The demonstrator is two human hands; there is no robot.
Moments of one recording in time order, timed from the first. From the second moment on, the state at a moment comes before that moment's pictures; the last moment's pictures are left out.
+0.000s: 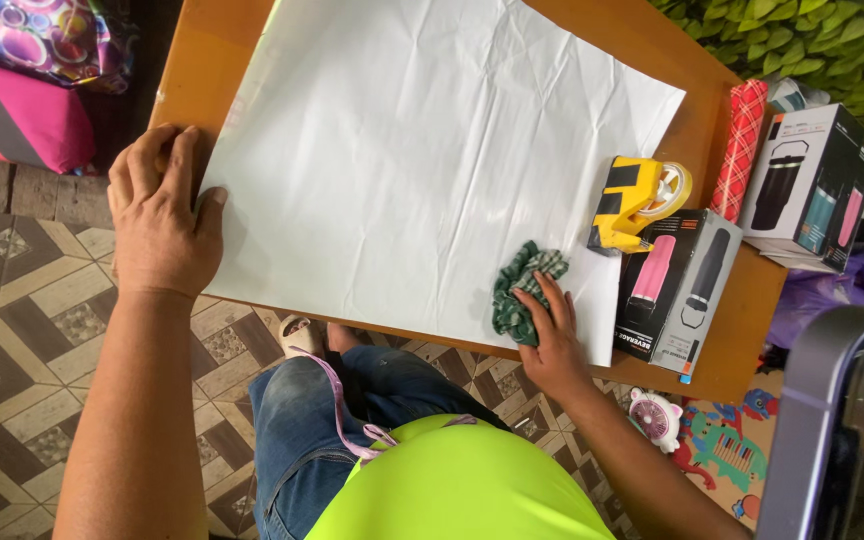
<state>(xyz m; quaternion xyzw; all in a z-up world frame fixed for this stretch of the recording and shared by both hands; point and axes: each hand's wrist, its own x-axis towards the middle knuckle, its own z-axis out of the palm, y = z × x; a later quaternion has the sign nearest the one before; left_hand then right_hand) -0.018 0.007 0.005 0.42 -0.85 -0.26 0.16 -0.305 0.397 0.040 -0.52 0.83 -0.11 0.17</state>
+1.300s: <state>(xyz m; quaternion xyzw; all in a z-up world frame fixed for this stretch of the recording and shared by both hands) -0.012 0.009 -0.012 0.33 -0.93 -0.13 0.08 -0.257 0.506 0.085 0.03 0.99 -0.13 0.06</state>
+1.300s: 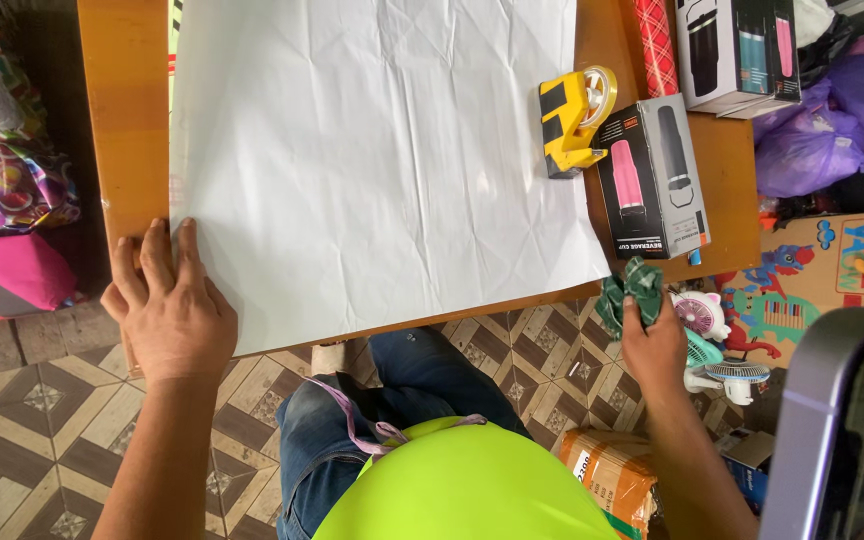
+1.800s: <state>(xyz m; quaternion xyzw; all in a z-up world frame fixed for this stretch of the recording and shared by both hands) -0.019 0.013 -0.010 0.34 -0.93 -0.10 0.07 -0.343 0.473 0.075 -0.12 0.99 -0.01 -0.05</state>
